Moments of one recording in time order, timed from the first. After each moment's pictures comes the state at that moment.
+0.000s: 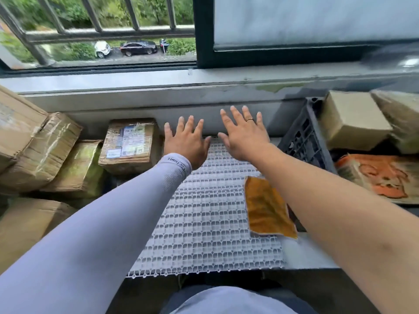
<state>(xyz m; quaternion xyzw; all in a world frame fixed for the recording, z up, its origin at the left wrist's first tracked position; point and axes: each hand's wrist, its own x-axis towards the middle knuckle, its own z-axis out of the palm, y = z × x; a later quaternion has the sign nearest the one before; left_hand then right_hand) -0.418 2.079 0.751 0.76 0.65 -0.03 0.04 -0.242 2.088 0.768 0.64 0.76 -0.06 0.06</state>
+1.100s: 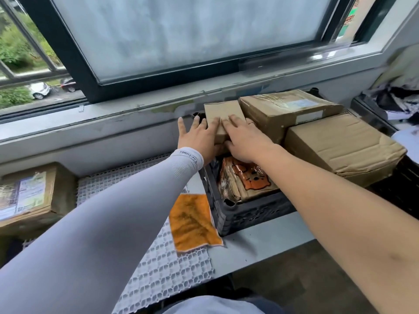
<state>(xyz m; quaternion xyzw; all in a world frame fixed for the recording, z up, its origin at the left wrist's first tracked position) -0.111 2.079 0.795 0.87 0.48 -0.01 0.04 0.038 2.027 0.810 0.71 0.69 -0.10 0.02</state>
